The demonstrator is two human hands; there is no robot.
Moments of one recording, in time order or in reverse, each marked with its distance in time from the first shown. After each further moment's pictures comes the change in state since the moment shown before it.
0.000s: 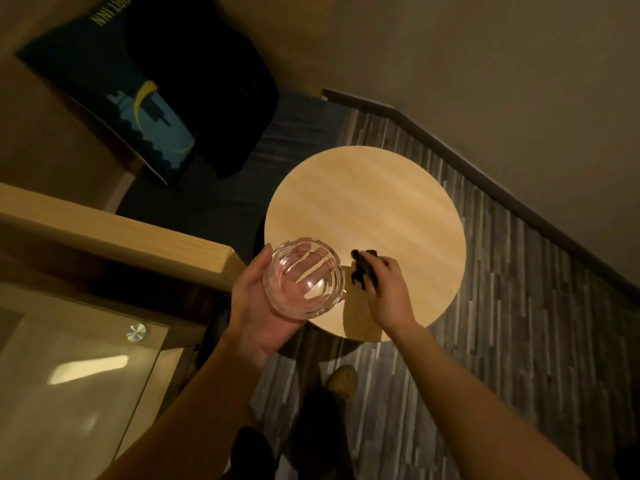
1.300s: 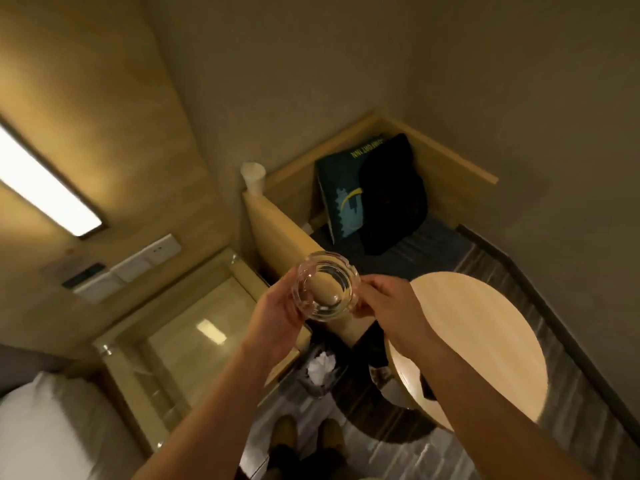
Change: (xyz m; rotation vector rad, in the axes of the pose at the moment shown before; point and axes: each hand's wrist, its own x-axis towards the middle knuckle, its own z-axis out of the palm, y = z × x) left_hand -0.323 0.128 0.055 0.276 0.303 0.658; right_hand -0.154 -0.414 -0.039 0.373 -0.489 -0.248
